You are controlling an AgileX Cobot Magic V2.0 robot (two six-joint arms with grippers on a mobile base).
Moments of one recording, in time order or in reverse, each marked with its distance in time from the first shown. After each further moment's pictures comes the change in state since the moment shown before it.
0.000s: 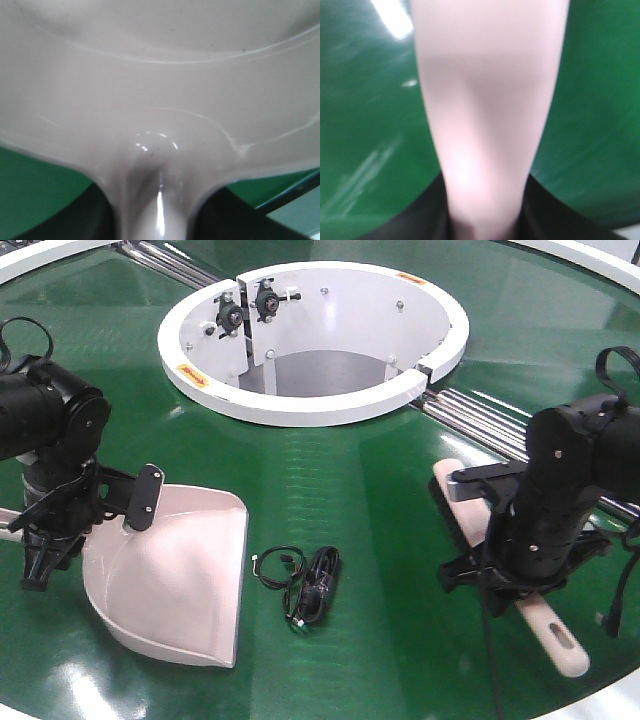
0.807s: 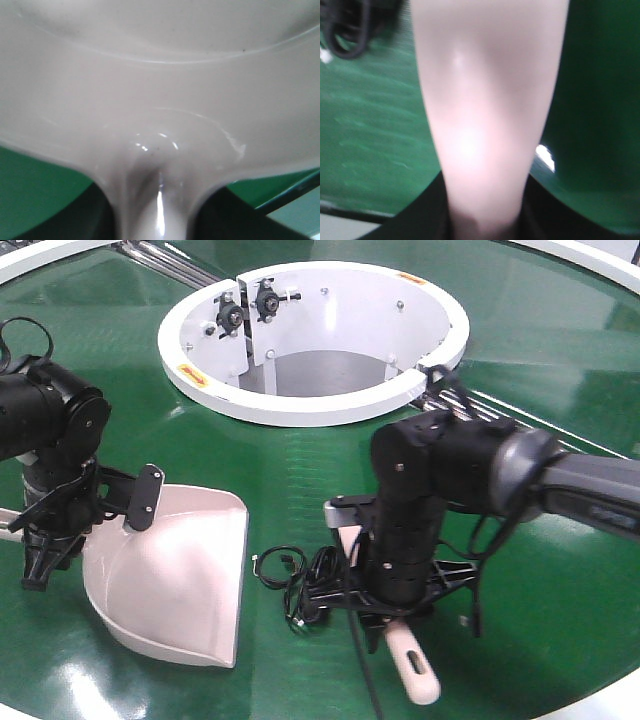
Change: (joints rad) left arm 0.000 0.000 0.000 0.000 0.000 0.000; right arm 0.290 0.220 -0.226 0.164 0.111 0.246
